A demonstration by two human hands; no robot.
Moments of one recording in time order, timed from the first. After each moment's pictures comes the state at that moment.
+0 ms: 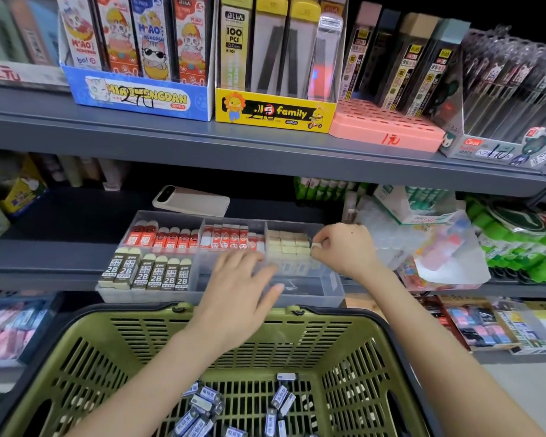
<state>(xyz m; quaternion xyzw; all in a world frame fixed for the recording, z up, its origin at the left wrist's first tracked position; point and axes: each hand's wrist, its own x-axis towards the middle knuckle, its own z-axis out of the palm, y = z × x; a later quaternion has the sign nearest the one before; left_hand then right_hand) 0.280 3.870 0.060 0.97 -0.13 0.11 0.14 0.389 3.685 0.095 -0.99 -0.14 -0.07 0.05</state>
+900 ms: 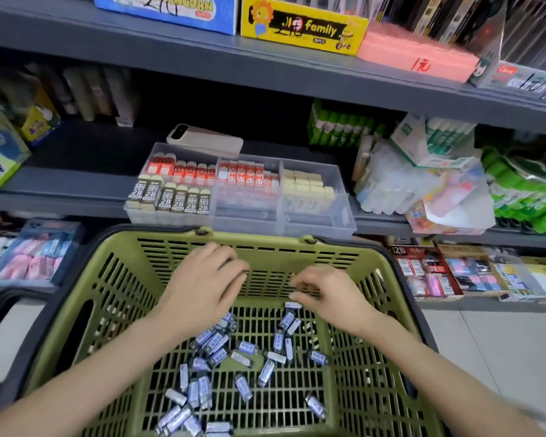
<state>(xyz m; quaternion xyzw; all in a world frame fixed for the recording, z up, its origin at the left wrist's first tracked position) 0.200 3.918 0.012 0.94 -0.21 0.21 0.15 0.252 3.678 0.014 -0.92 -0.33 0.06 0.19</state>
